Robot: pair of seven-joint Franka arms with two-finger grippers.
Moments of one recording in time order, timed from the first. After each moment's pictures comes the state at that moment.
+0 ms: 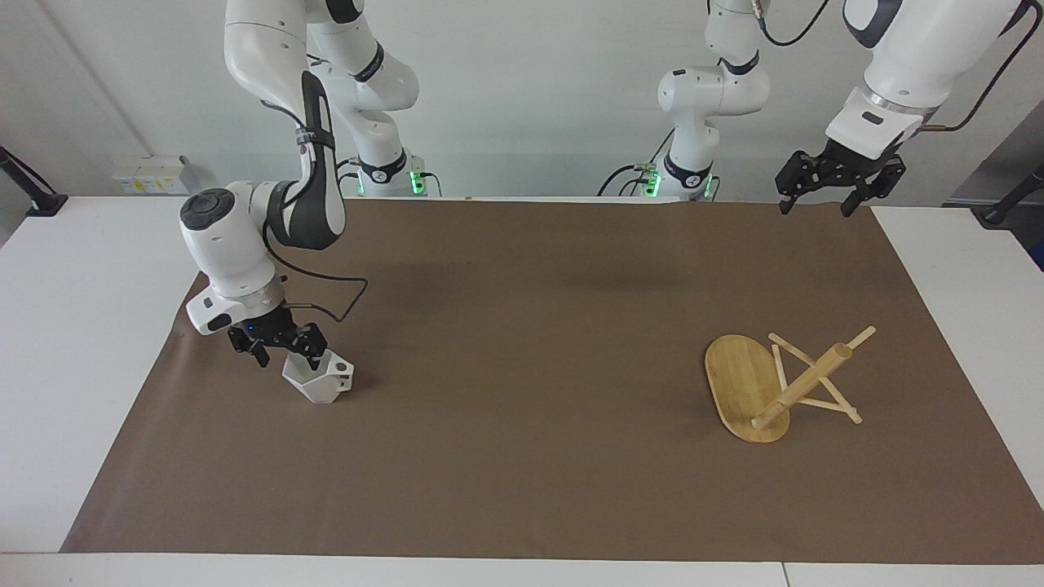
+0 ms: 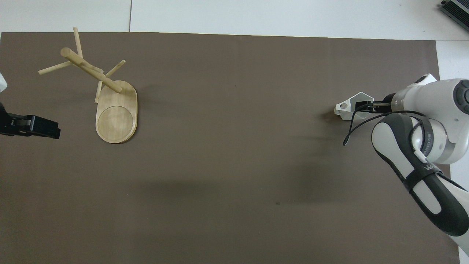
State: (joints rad) left arm -0.03 -0.08 -0.06 -1.63 0.00 1.52 0.02; right arm -0.07 0.26 -0.02 -1.98 0.03 2.41 -0.03
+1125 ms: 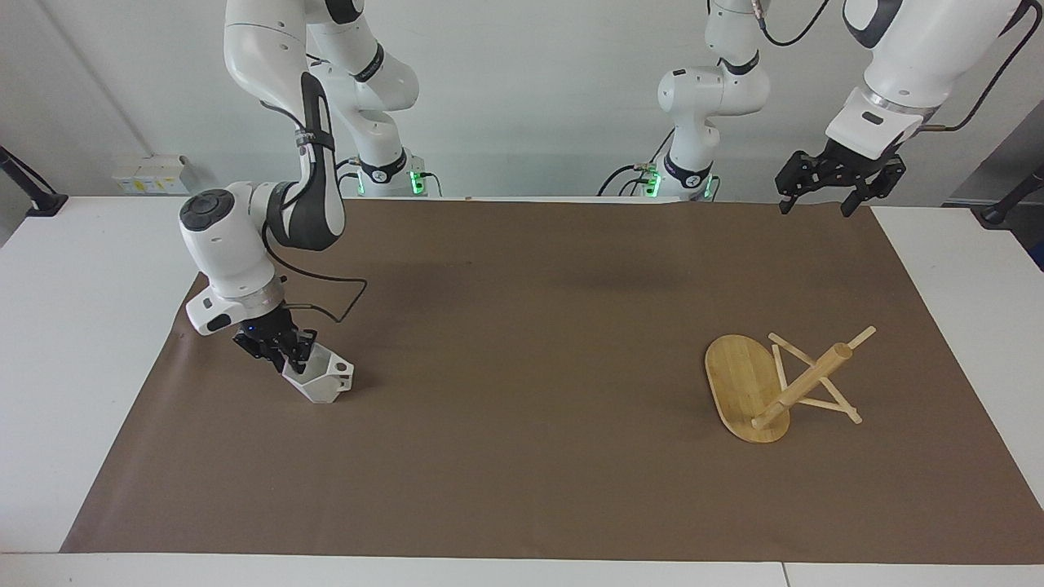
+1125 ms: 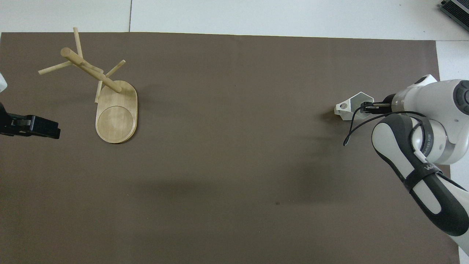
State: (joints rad) left arm -0.03 -0.08 -0.06 -1.63 0.00 1.52 0.02; right arm -0.07 0.26 -0.02 -1.99 0.03 2.41 -0.03
